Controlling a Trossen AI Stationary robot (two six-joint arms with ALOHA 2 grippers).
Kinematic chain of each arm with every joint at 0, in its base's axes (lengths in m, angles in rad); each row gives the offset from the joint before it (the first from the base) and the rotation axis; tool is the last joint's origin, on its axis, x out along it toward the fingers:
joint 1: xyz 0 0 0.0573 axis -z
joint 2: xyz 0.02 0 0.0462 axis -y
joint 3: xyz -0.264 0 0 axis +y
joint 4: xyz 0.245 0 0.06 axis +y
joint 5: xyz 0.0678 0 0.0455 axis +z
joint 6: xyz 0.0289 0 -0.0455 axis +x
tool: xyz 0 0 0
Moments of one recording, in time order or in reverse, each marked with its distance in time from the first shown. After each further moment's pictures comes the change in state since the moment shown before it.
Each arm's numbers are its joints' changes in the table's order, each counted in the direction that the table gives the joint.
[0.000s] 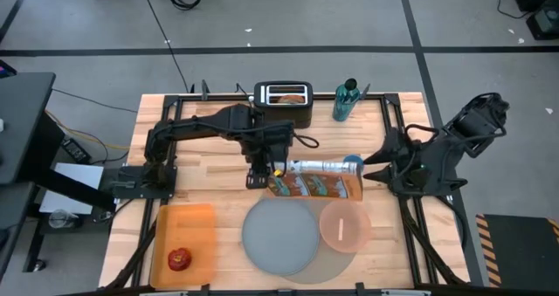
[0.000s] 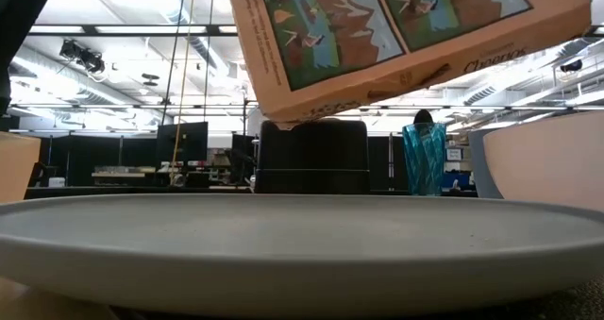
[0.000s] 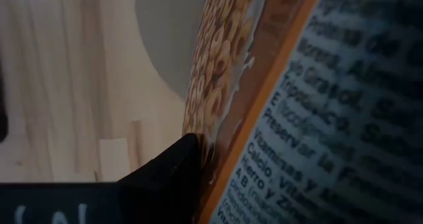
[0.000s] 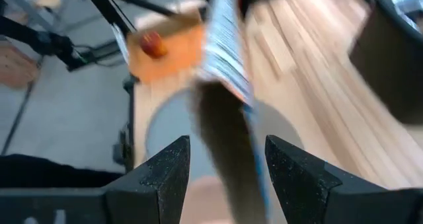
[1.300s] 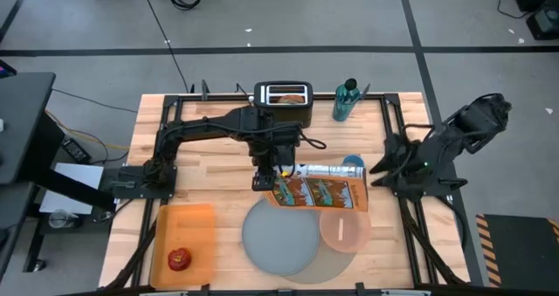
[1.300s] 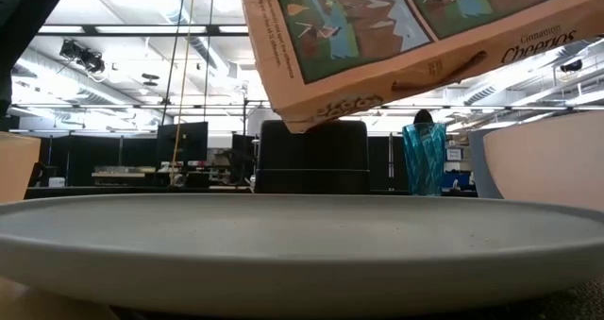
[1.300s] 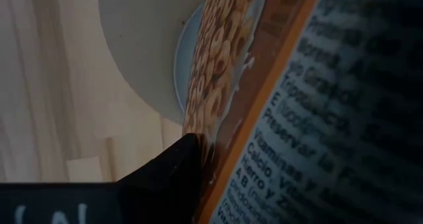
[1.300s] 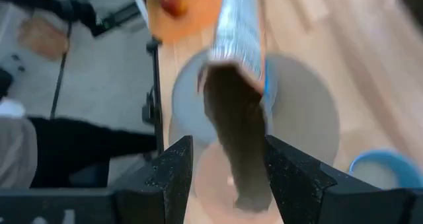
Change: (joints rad) left arm -0.014 -0.079 -0.062 -0.001 -0.117 0.026; right arm 0.055 0.000 -0.026 0.080 0.239 0.067
